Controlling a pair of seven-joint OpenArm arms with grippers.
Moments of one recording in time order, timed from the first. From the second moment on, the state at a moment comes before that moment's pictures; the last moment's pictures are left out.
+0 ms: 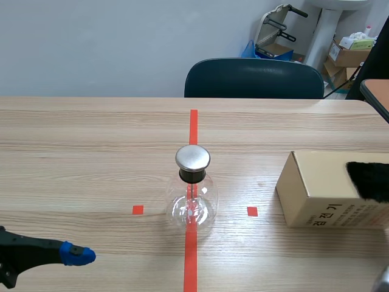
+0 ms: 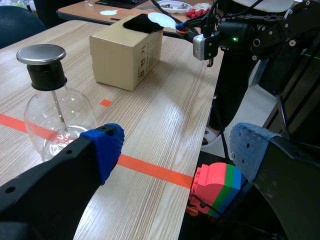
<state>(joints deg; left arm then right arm) 36.6 -60.2 27.0 99.6 -6.1 -25.5 -50.4 -29.7 7.7 30.3 67.6 -75.4 -39.2 34.9</state>
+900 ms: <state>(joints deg) 36.6 -60.2 27.0 99.6 -6.1 -25.5 -50.4 -29.8 7.1 30.2 67.6 -75.3 -39.2 30.8</state>
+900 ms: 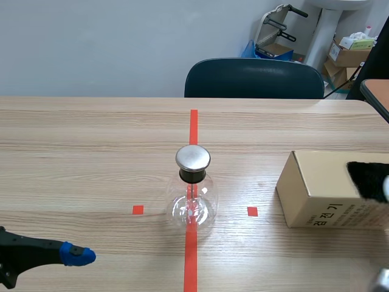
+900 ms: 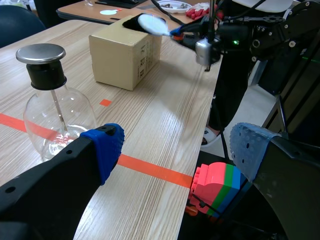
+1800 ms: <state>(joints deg) 36.6 -60.2 27.0 99.6 -6.1 -25.5 -50.4 -29.8 7.2 30.2 67.6 -76.4 -39.2 51.2</state>
